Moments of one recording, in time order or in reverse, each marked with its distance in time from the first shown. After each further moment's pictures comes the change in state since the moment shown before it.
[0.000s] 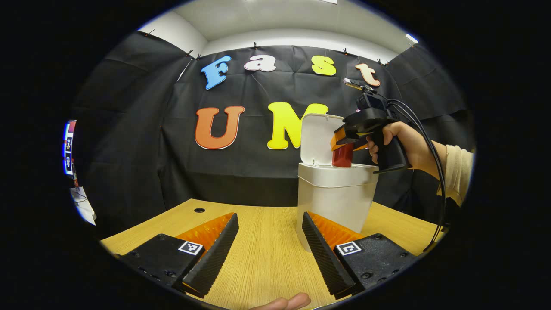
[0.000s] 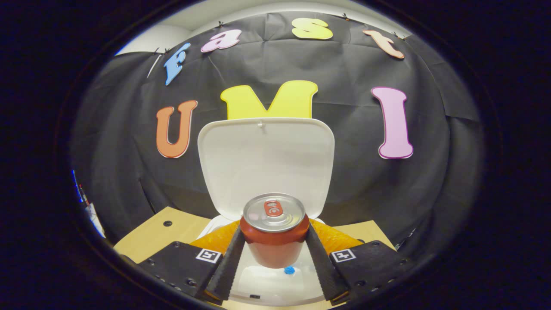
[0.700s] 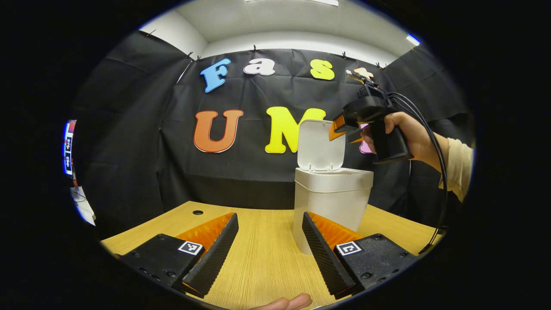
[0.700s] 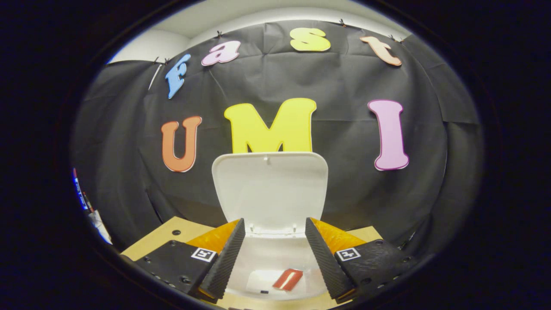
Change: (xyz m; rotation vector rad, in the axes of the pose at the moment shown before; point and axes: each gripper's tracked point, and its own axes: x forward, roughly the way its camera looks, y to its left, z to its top) left arm -0.009 0.000 0.011 -0.009 -0.016 -0.013; right arm -0.048 0.005 0.057 0.043 -0.086 0.035
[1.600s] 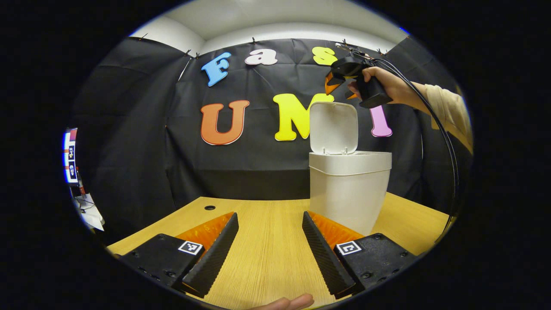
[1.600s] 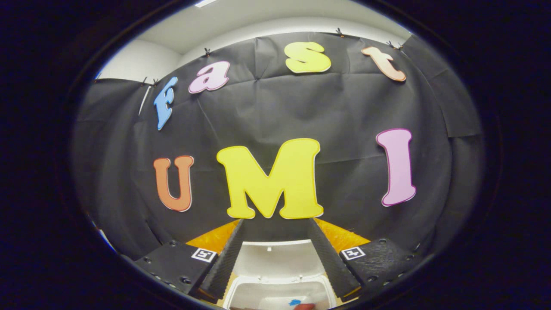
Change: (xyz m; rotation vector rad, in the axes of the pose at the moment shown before) left arm 0.018 0.023 -0.030 0.067 0.073 0.069; right arm 0.073 0.017 0.119 0.057 -0.109 -0.008
